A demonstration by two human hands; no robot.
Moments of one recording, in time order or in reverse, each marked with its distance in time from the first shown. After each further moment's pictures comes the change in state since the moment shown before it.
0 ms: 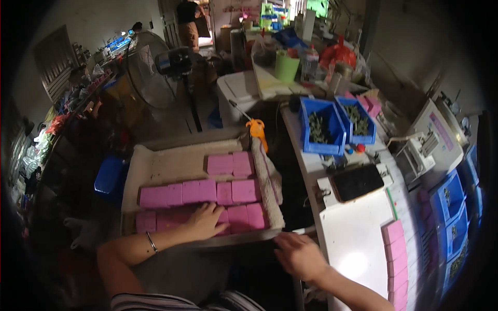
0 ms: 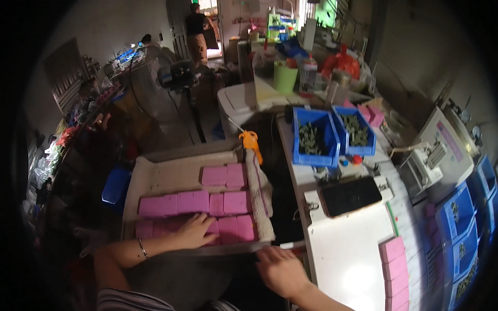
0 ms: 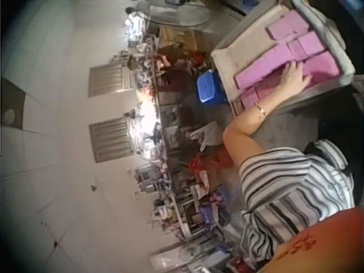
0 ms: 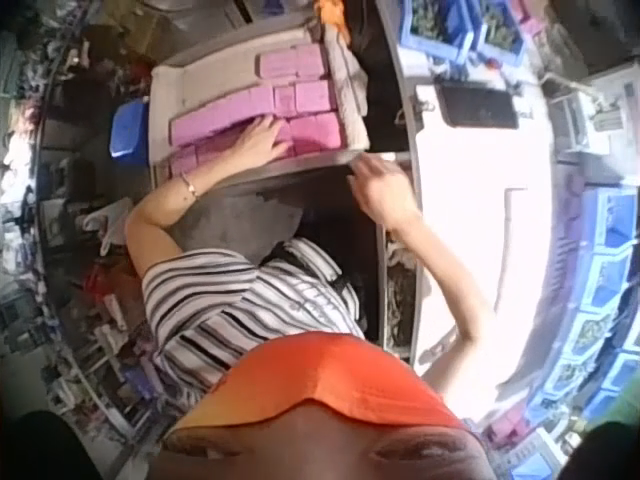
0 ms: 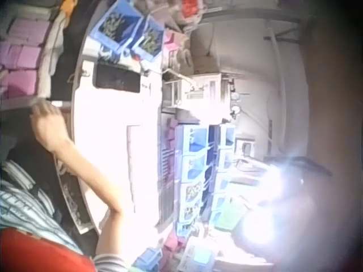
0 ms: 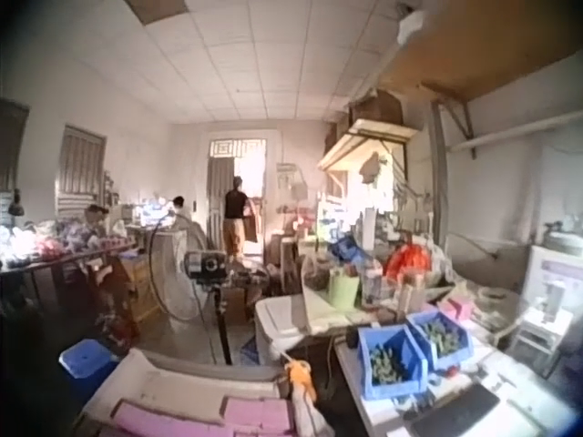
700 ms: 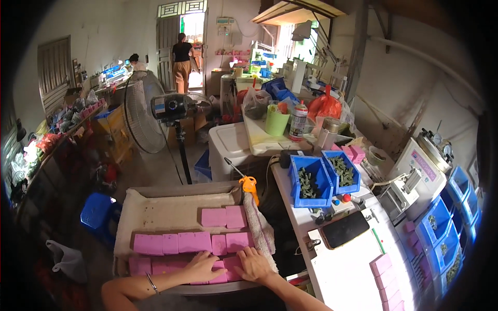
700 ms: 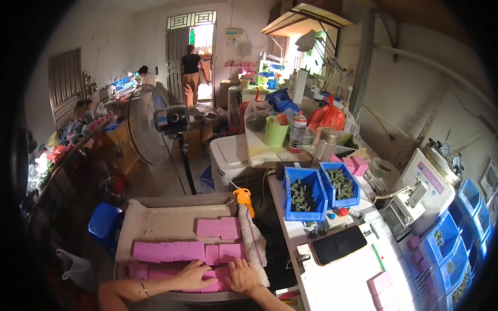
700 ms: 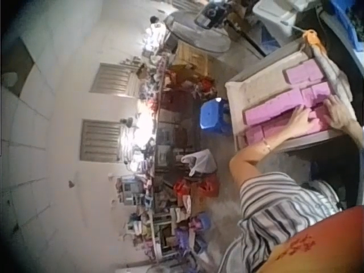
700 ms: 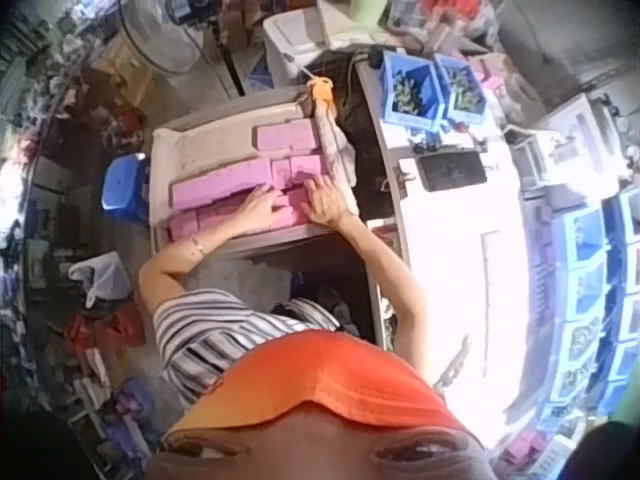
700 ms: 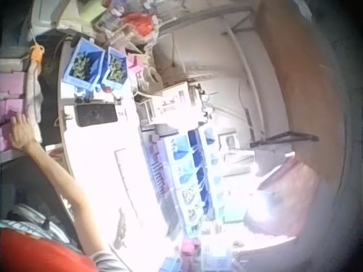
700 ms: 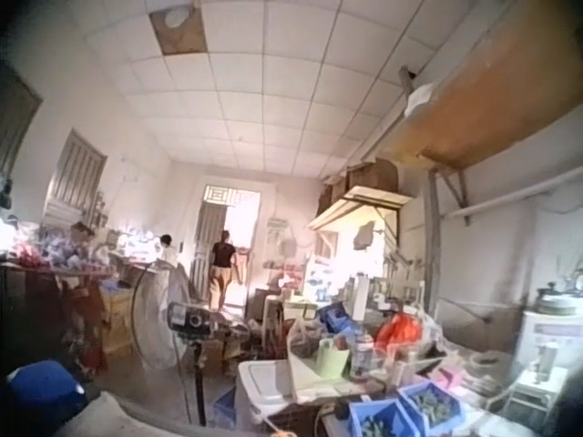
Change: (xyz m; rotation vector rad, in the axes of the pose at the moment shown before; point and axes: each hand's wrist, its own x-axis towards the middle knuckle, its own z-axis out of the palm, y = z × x) left_hand 0.011 -0.014 0.006 -0.212 0.034 -0.030; right_hand 0.110 0.040 0.103 -0.135 -0.022 0.017
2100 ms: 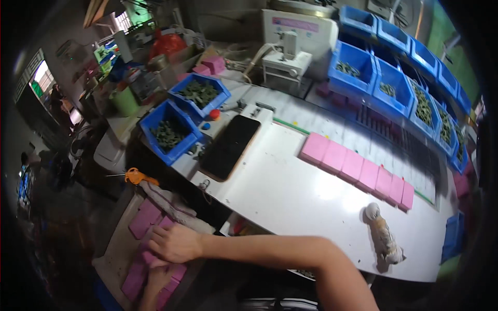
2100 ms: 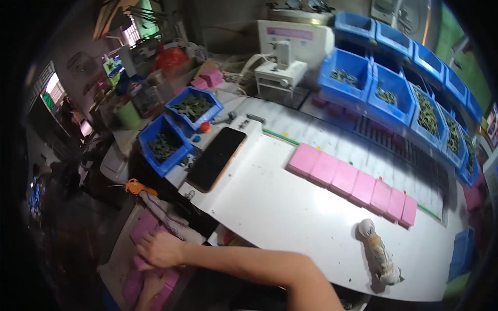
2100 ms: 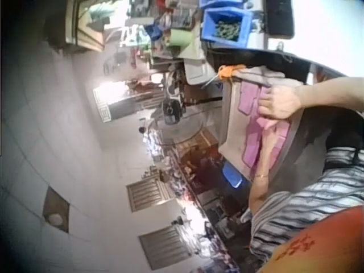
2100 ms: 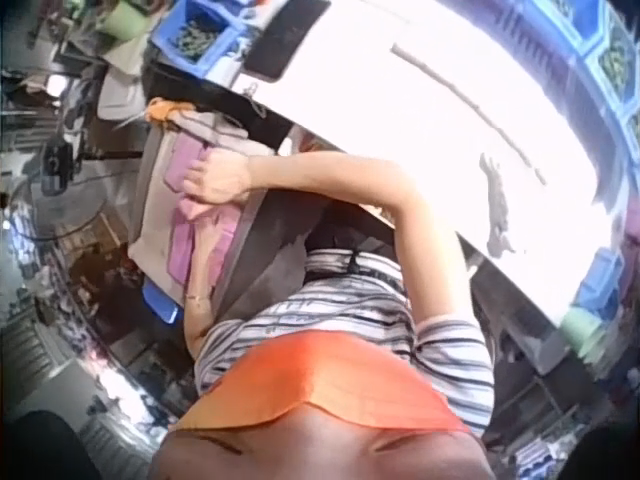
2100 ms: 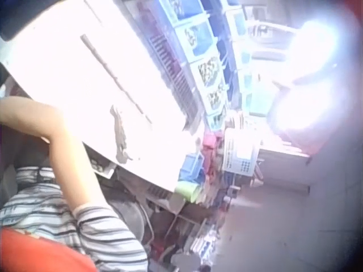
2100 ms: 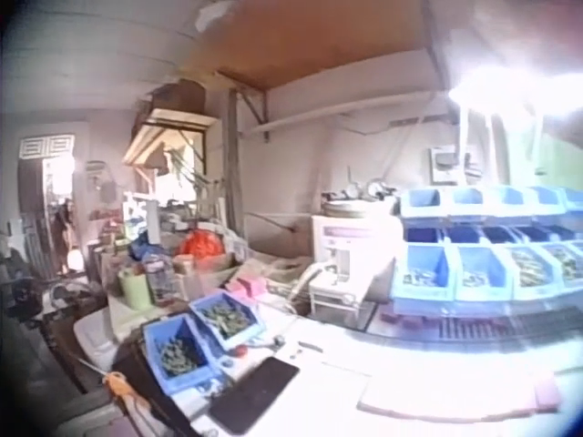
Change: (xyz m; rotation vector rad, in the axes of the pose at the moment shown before) left_hand 0.018 -0.037 0.001 0.074 -0.048 0.418; right_hand -0.012 -0.017 -0.070 0.020 0.672 -0.240
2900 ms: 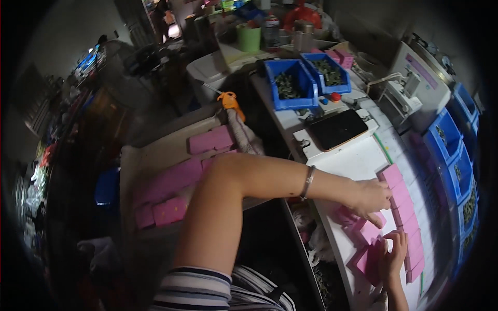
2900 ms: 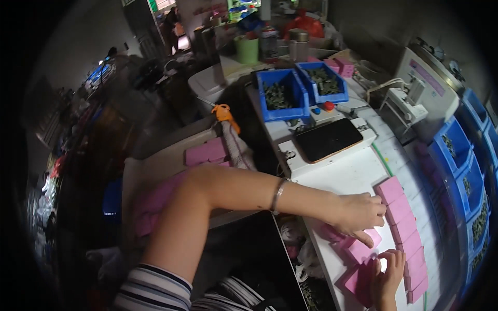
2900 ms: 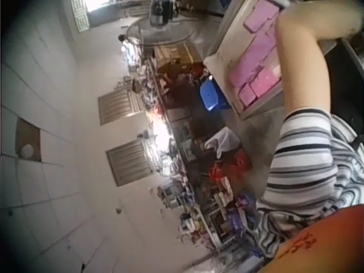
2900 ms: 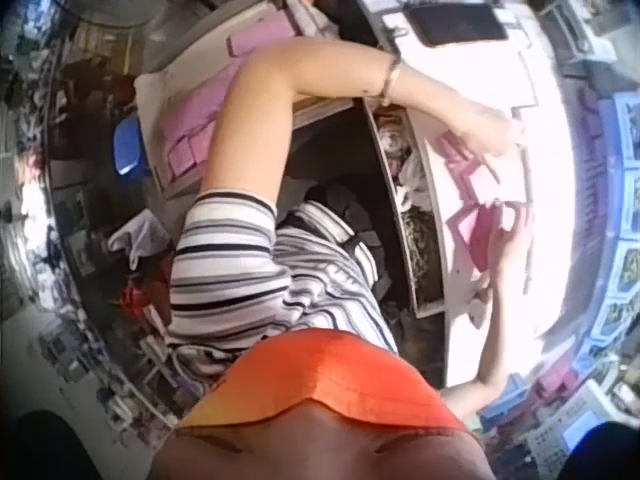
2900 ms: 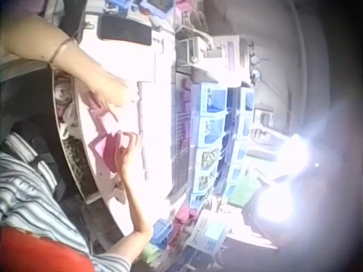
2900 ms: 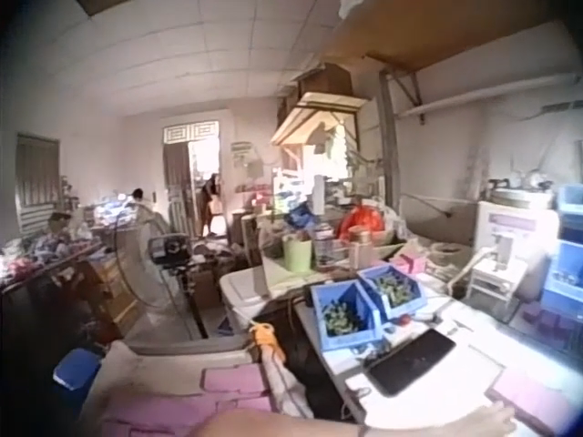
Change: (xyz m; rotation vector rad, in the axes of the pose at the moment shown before) left_hand 0.244 0.321 0.037 -0.041 0.048 1.136; right_hand -0.193 -0.072 -0.276 -0.538 -0.243 0.993
